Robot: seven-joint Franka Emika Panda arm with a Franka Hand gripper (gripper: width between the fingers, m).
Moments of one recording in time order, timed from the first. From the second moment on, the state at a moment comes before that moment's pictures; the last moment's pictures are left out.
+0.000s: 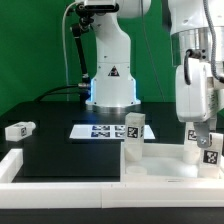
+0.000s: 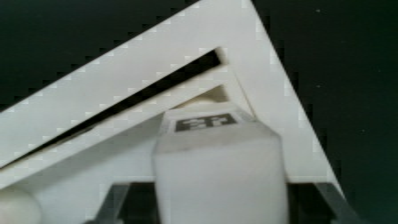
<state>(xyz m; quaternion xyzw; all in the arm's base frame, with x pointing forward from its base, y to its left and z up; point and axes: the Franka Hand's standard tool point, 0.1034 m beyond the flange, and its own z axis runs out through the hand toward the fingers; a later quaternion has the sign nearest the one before) 0.623 0.107 0.078 -0.53 0.84 -0.01 0.10</state>
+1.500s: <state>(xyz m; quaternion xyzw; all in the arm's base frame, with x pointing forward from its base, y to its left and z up) 0.635 0.042 0.138 -0.68 0.72 -0.06 0.12</state>
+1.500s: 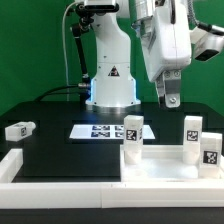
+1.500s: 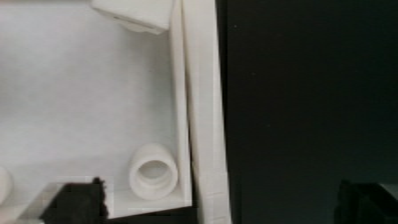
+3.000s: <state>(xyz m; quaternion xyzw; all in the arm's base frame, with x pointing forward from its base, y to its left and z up) 0.586 -0.085 0.153 -0.94 0.30 -0.15 0.07</state>
